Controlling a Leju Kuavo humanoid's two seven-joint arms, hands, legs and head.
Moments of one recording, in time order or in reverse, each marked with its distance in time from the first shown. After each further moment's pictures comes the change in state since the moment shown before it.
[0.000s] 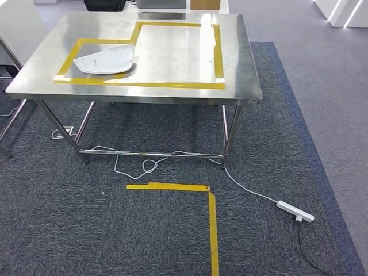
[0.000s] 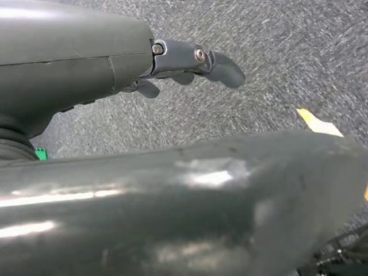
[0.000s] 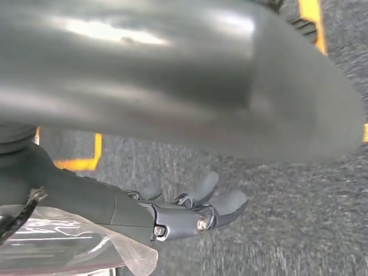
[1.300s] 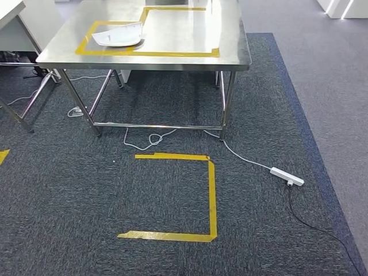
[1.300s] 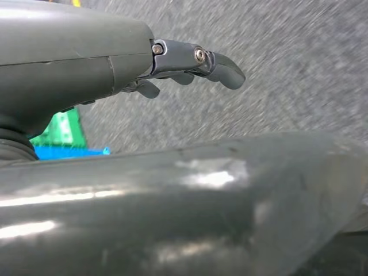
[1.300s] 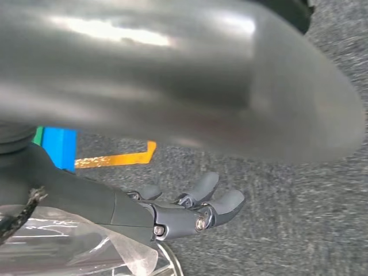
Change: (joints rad) left arm 0.035 -0.030 0.014 -0.057 -0.034 -0.057 0.059; right arm 0.044 -0.030 -0.033 -0.092 -0.012 -0.053 0.010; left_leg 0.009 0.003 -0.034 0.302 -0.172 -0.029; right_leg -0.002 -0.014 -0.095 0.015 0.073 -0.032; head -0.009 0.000
